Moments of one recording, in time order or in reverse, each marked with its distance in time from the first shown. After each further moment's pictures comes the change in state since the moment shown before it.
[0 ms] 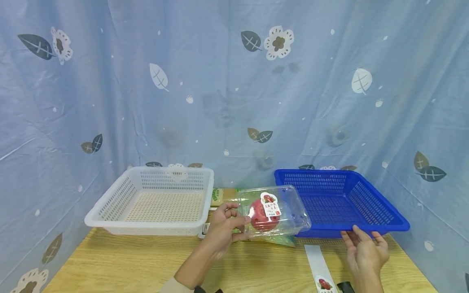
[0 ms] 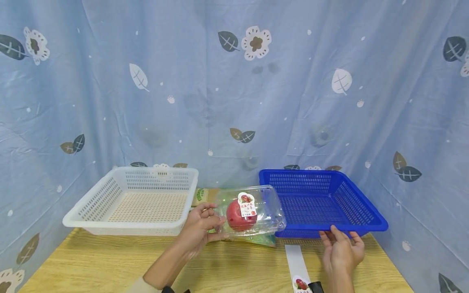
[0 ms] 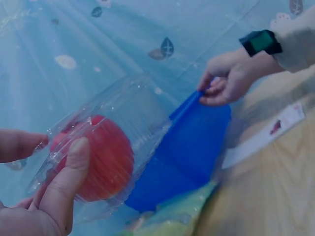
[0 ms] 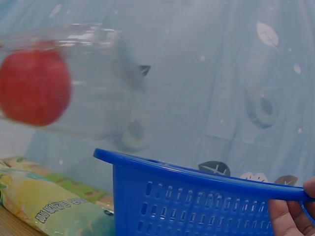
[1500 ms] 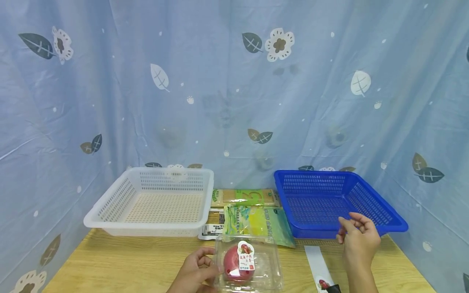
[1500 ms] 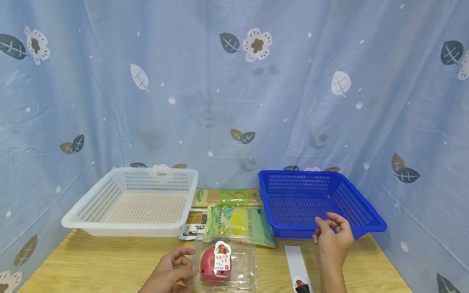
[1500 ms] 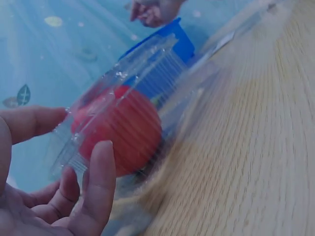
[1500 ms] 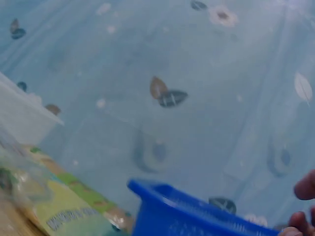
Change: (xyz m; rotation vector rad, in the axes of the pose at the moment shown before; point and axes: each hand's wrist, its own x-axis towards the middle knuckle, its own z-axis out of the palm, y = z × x) left_hand -0.073 -0.052 -0.088 0.266 0.044 -0.202; right_hand -0.043 0.009 0.035 -0.474 -0.189 -0.313
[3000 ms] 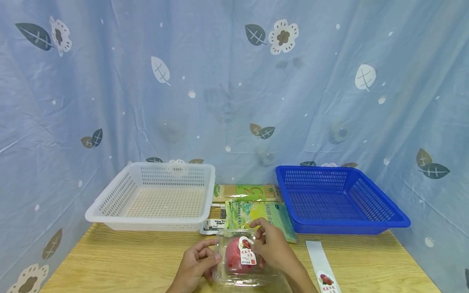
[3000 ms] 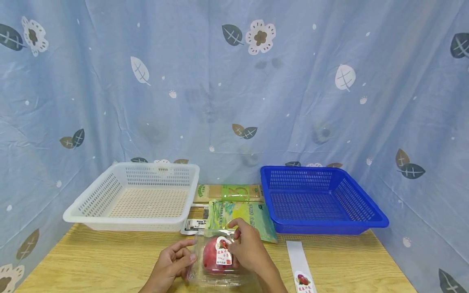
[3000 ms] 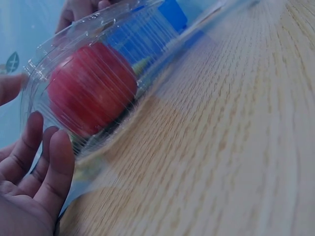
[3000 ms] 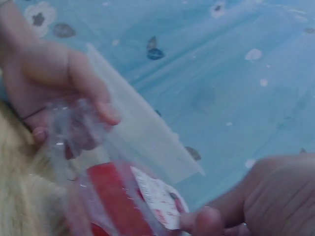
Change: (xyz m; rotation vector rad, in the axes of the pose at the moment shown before) left_hand 0.014 -0.022 -0.012 0.004 -0.022 0.279; right_hand -0.104 0.057 0.087 -0.624 -1.080 -0.061
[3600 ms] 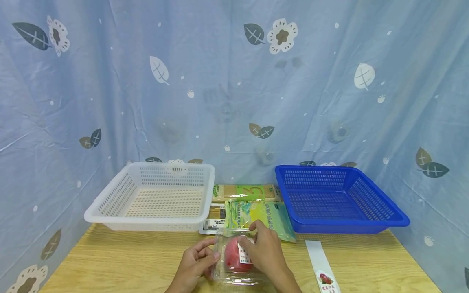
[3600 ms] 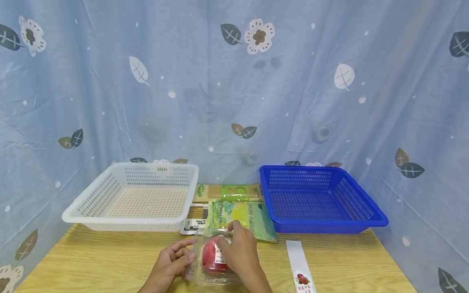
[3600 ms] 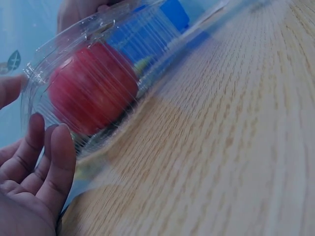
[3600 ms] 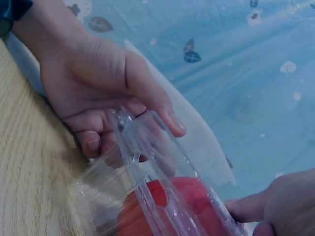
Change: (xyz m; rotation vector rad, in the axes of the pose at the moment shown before) left_hand 0.002 0.000 -0.002 0.000 -0.008 -0.001; right_hand 0.005 -0.005 0.032 -0.431 0.326 0.107
